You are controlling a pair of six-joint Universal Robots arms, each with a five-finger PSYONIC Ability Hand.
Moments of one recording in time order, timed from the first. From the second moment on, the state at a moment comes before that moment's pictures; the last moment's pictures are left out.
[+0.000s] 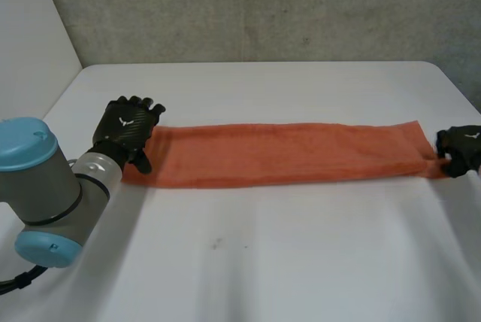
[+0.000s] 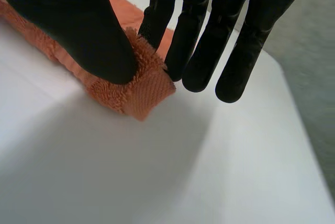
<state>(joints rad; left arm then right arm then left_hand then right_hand) 4.41 -2.00 -1.70 3.59 -1.45 3.56 1.39 -0.93 1.45 -0.13 1.25 2.63 0.25 0.24 0.25 0.24 0.06 0.96 1.18 1.18 1.19 0.97</state>
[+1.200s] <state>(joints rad) 4.39 -1.97 -1.73 3.59 -1.45 3.56 2.12 -0.97 1.41 -0.37 1.40 2.51 0.25 0.24 0.25 0.24 0.06 0.21 0.22 0.21 0.23 0.07</state>
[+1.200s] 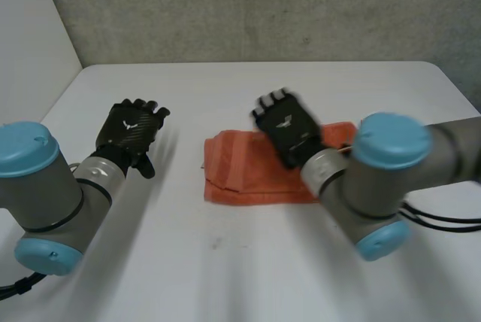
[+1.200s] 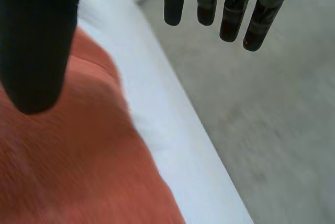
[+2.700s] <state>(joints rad) 4.19 -2.08 -1.43 3.49 -1.56 3.38 2.16 -1.00 1.31 -0.27 1.38 2.89 0.24 0.22 0.23 0.22 0.05 0.21 0.22 0.21 0.23 0.06</state>
